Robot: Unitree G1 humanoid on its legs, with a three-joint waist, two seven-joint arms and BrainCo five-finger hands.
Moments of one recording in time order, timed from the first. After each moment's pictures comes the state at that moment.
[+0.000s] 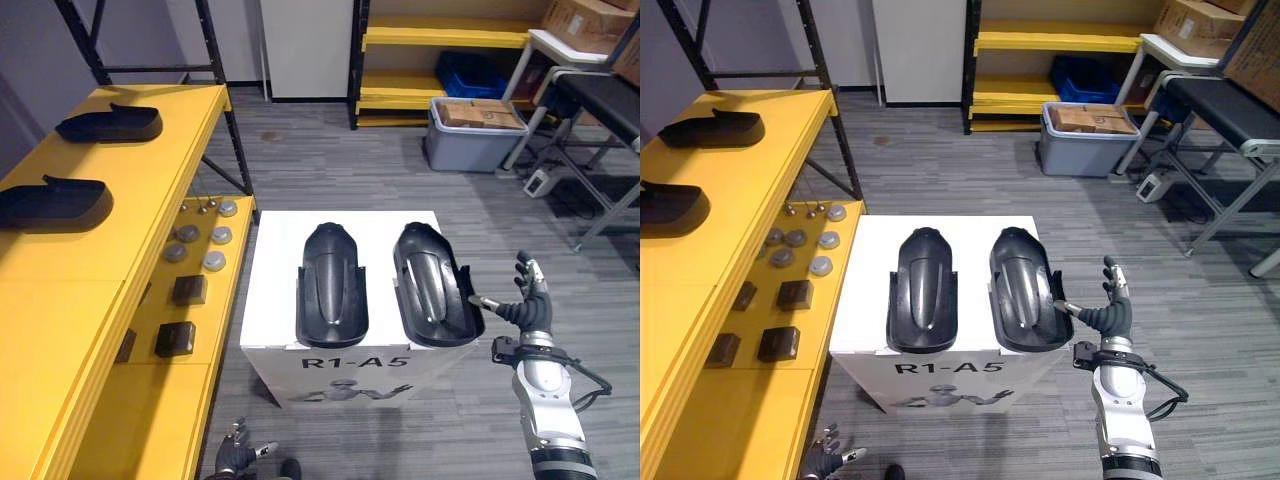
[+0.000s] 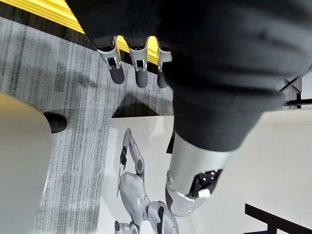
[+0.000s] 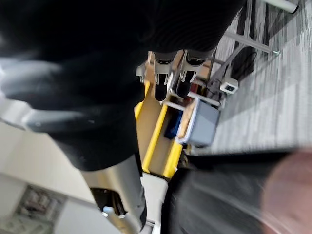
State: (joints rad) left arm 0.25 0.09 0.01 0.70 -0.13 -0.12 0.08; right arm -0.06 -0.32 -0.17 0.20 -0.04 -0.12 -0.15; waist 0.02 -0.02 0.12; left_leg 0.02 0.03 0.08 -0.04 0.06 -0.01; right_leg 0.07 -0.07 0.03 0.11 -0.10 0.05
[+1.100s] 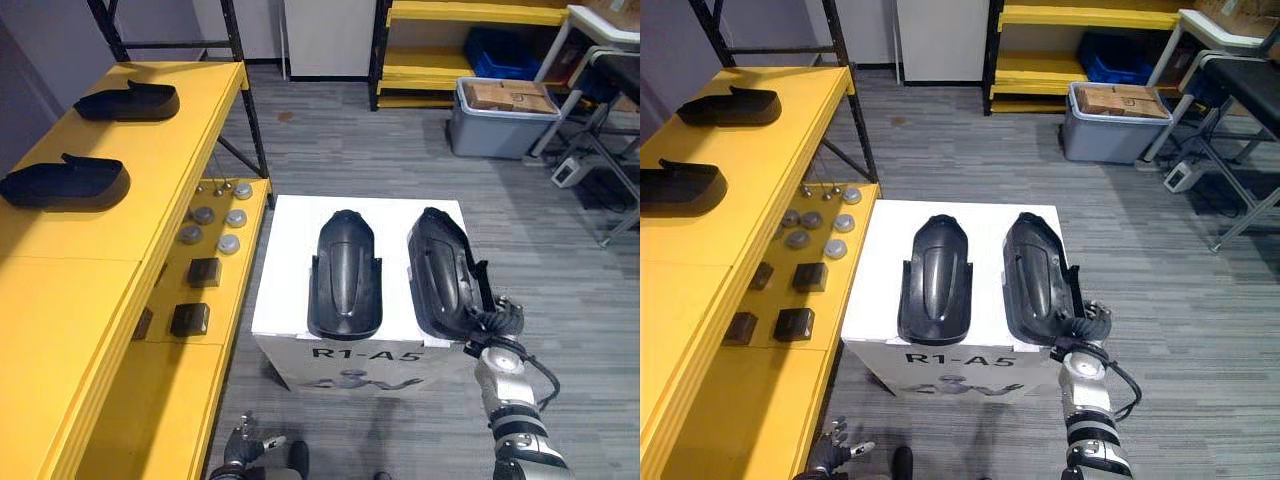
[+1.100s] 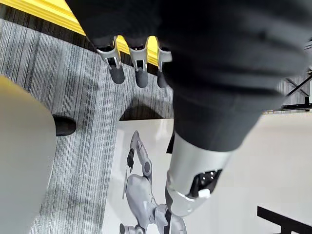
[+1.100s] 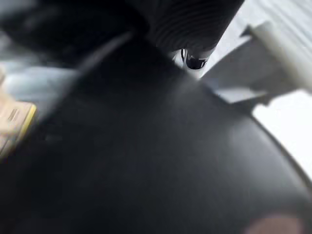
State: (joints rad) left arm 0.23 0.09 -0.05 0.69 -0.14 -0.11 0.10; right arm -0.32 -0.20 -0.27 0.68 0.17 -0.05 -0.36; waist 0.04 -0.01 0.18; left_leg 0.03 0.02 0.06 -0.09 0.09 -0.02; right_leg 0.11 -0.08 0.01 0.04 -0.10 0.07
